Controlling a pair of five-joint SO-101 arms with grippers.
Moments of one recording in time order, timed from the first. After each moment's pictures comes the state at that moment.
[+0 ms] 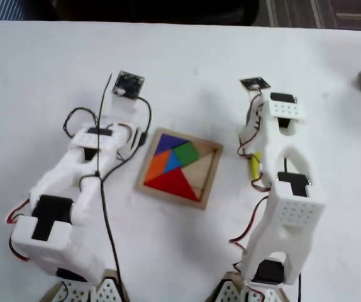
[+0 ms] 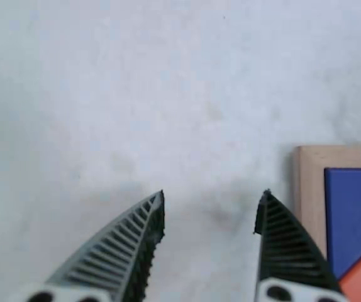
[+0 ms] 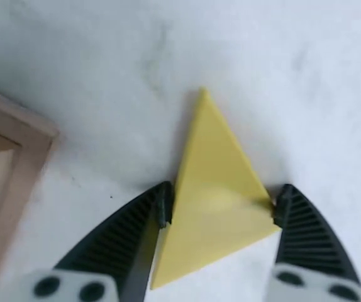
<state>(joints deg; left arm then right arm) 2.2 9.5 33.9 23.8 -9.6 5.6 31.1 -6.2 74.7 24.4</state>
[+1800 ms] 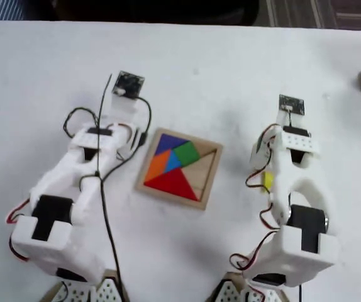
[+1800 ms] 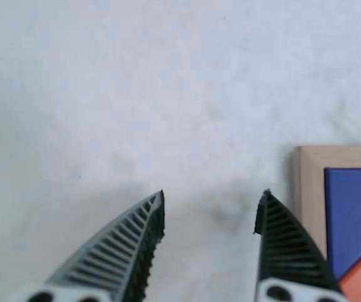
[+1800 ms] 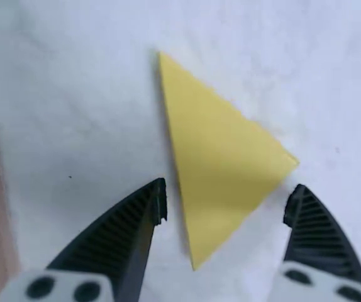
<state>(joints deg) 2.2 9.5 33.9 23.8 -9.6 8.9 6.4 28.8 54.2 -0.3</state>
